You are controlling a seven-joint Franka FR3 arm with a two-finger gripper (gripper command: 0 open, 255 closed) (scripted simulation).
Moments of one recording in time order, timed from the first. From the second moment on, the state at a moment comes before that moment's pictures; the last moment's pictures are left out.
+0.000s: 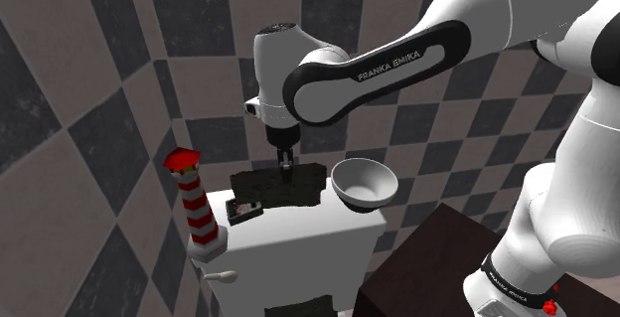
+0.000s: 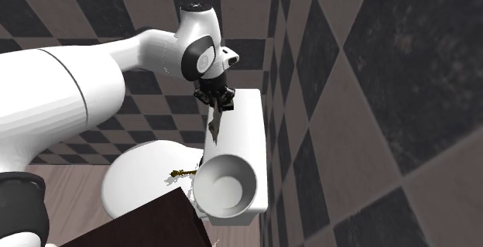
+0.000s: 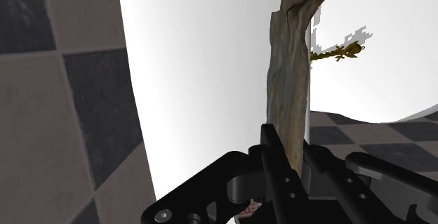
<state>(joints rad) 0.36 0.07 0.26 -1.95 -0.09 2.00 -0.33</state>
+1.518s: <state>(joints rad) 0.36 0.02 0.26 -1.71 -0.07 1.71 -0.36</state>
